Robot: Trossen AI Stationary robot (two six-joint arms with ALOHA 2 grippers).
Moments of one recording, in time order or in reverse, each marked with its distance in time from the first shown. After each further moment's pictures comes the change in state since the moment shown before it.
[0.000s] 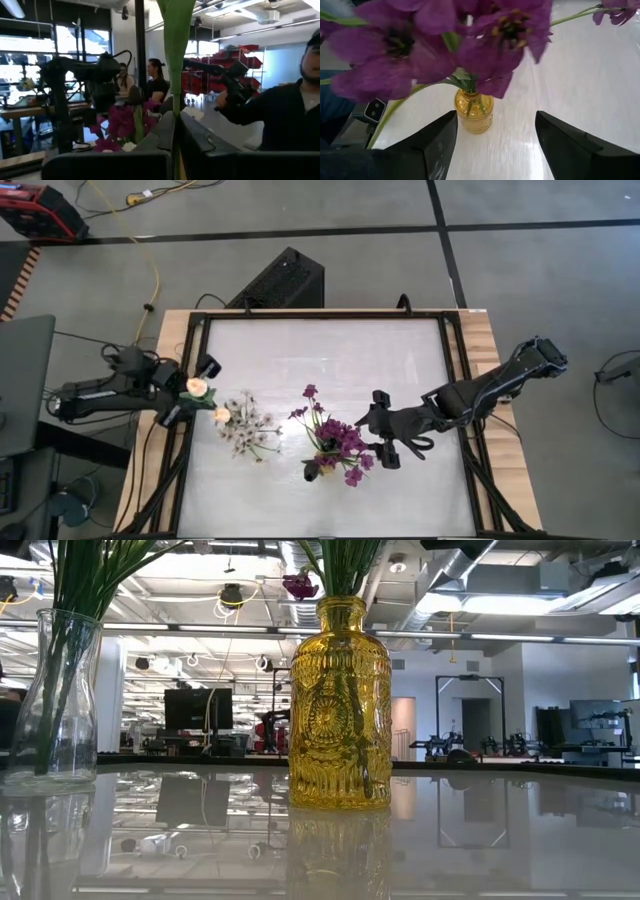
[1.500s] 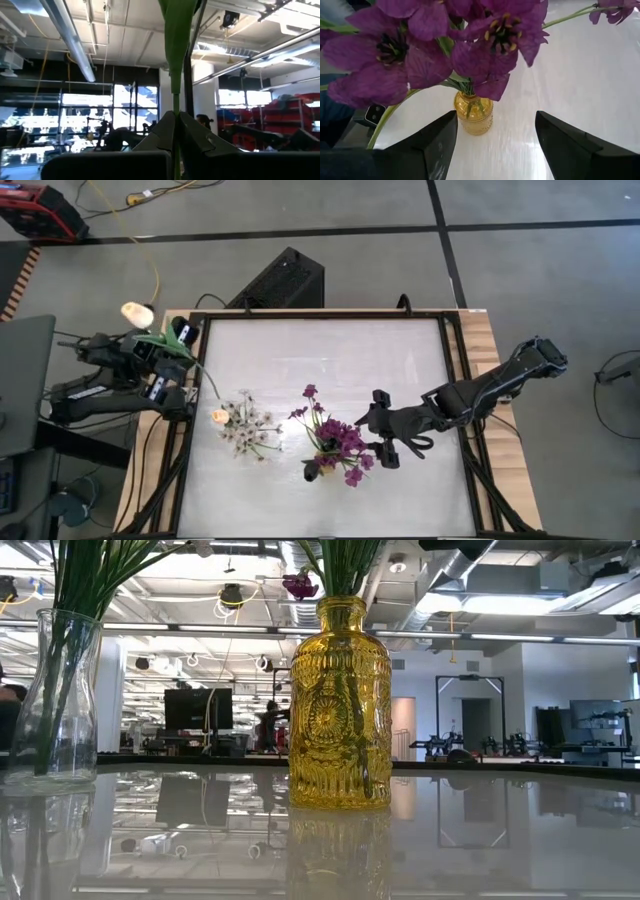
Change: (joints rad) left arm 0.093 0.122 0.217 0.190 -0.227 -0.057; right arm -0.010 0.000 0.000 0.004 0.000 0.018
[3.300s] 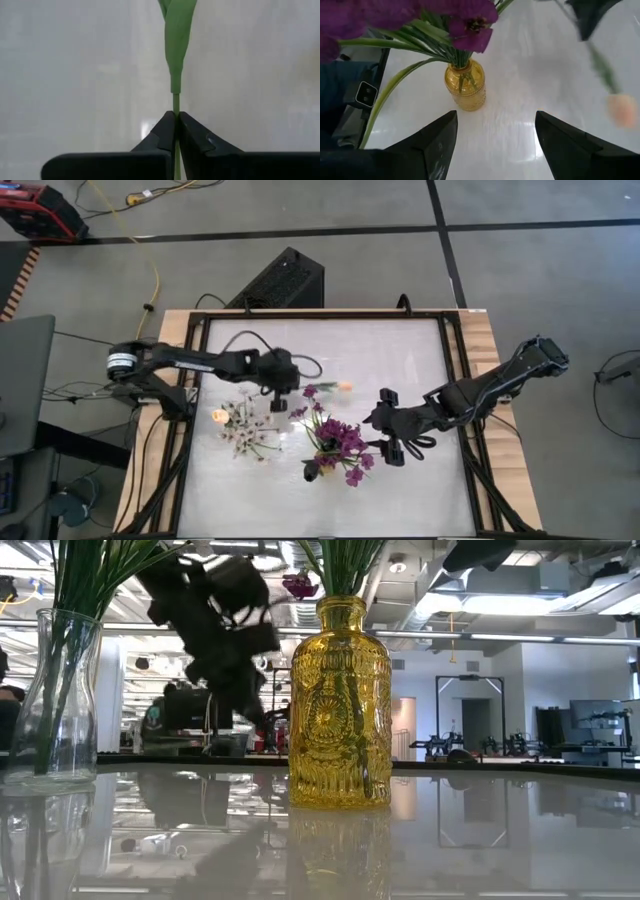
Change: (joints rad) left arm -0.003 1.121 0.149 -0.561 -0.350 0.514; right arm 0.010 -0.021 0.000 -0.132 0.004 0.071
